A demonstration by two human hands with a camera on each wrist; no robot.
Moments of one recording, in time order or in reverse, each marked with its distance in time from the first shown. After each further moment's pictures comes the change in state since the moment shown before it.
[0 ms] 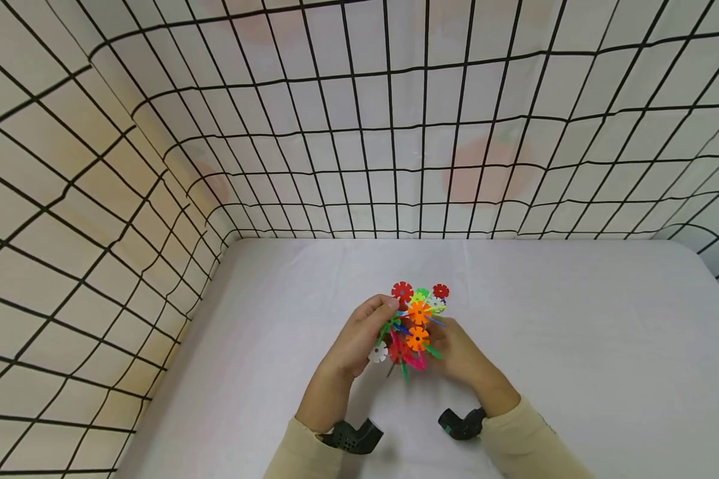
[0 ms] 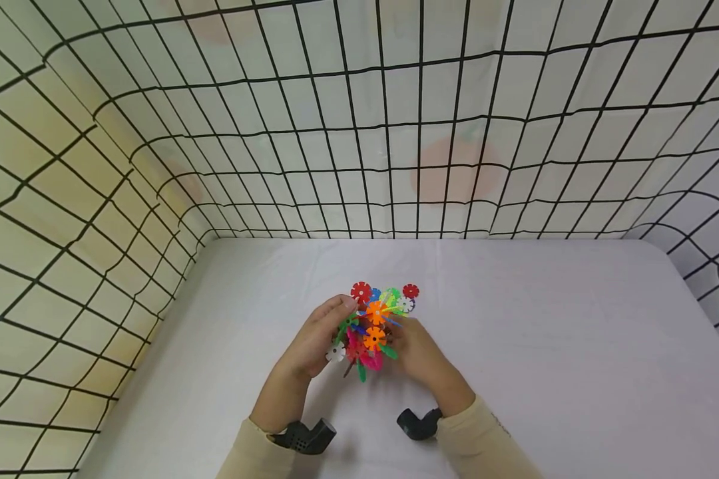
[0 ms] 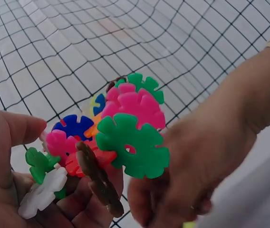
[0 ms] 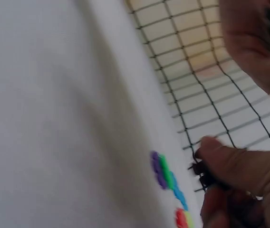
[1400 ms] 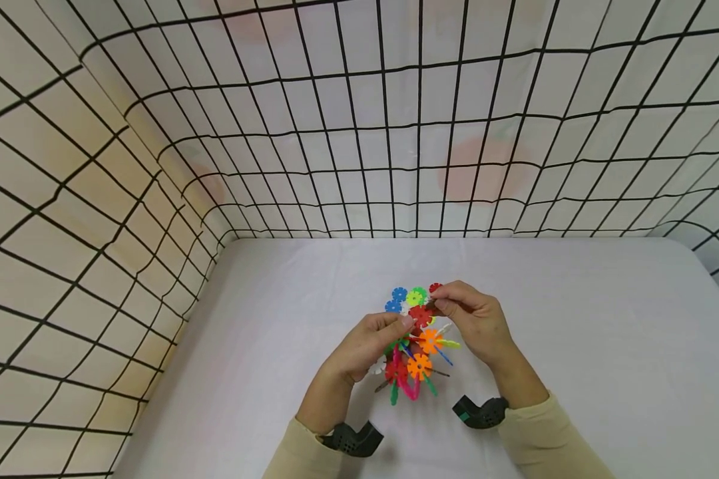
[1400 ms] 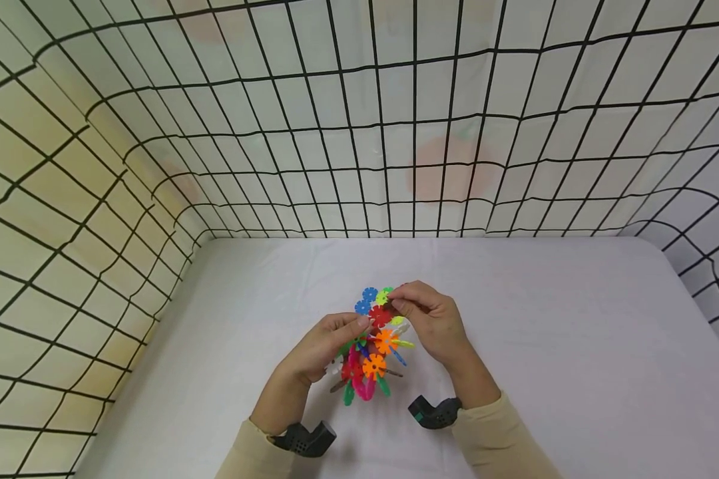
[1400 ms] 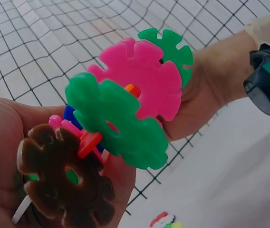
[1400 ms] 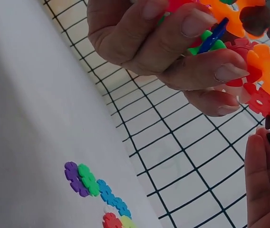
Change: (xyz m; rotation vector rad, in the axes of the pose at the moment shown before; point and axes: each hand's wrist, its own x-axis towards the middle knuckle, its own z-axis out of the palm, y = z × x) left_hand -0.001 -0.003 0.004 0.157 -0.189 -0.069; right_hand 0.006 -0.005 -0.043 0.582 0.256 -0.244
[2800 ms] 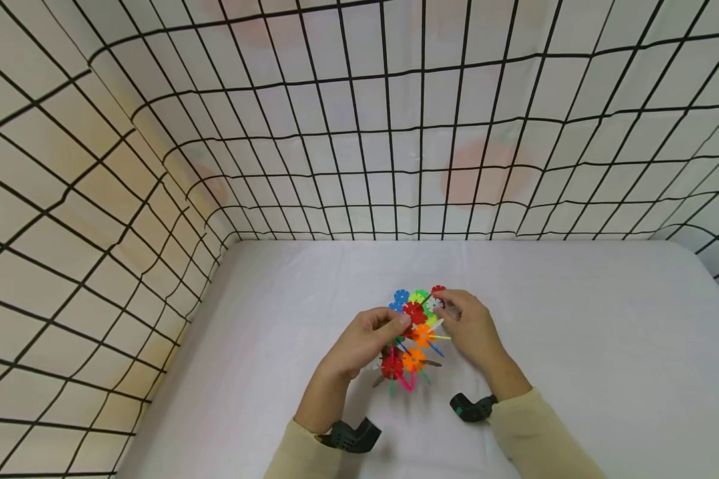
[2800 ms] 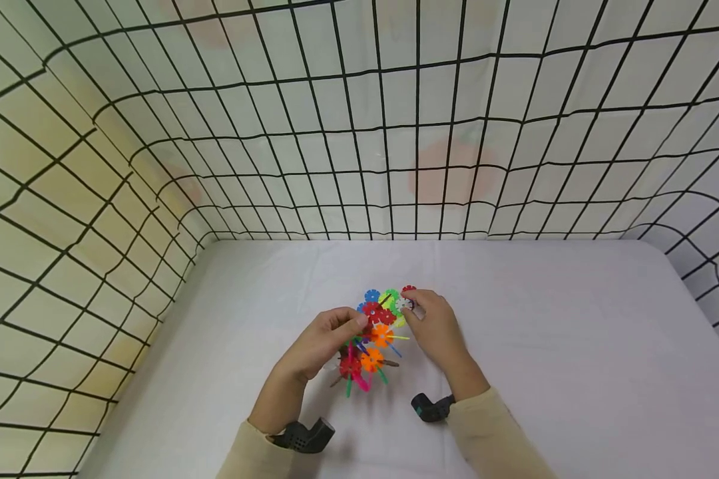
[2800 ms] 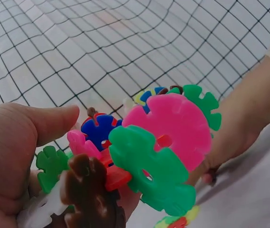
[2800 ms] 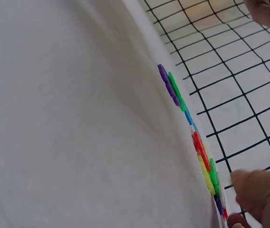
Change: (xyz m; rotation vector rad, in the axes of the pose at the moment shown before) left_hand -0.001 -0.002 -0.008 0.057 0.099 0.030; right_hand -0.007 0.058 -0.002 -0.655 0.068 0.428
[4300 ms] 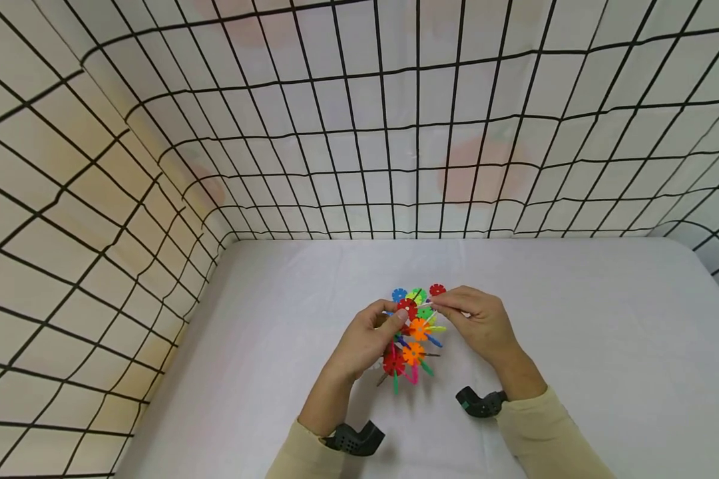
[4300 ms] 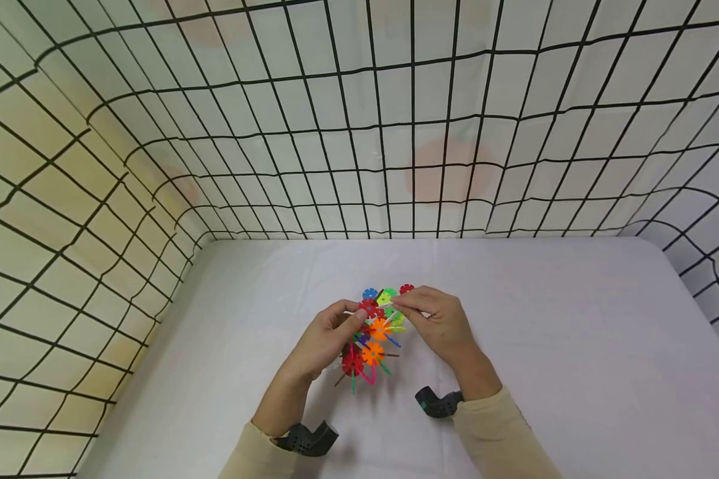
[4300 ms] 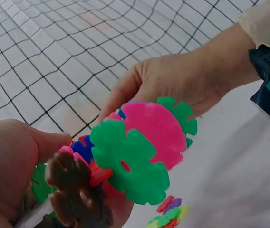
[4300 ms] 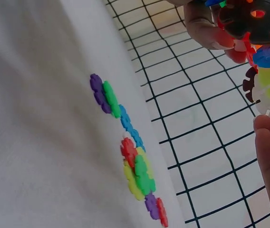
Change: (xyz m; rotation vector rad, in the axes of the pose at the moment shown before) left_hand 0.006 -0.005 0.010 0.067 0.123 -0.015; right_hand -0.003 -0.019 -0.027 0.336 0.127 -0.593
